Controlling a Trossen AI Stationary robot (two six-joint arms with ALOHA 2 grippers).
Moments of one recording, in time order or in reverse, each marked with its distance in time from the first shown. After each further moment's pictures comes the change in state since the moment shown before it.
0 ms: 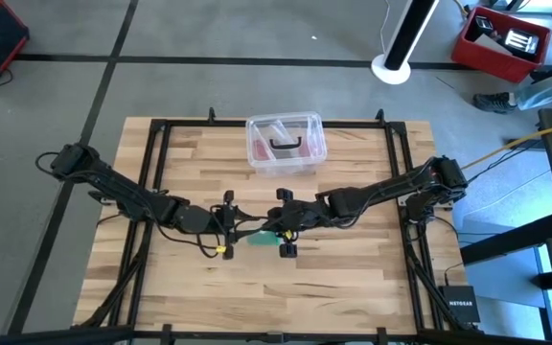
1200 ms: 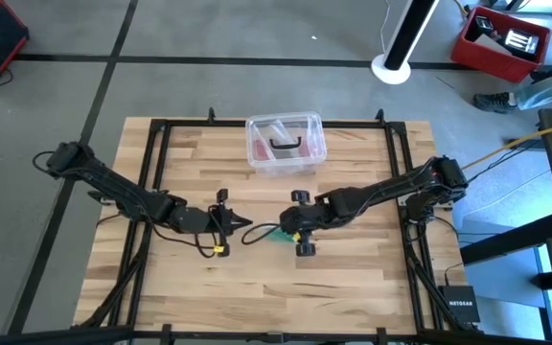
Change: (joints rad) left arm -0.011 -0.061 0.000 -0.192 -0.057 -0.001; right arm 0.001 0.000 0.000 -0.373 -0.004 0.011
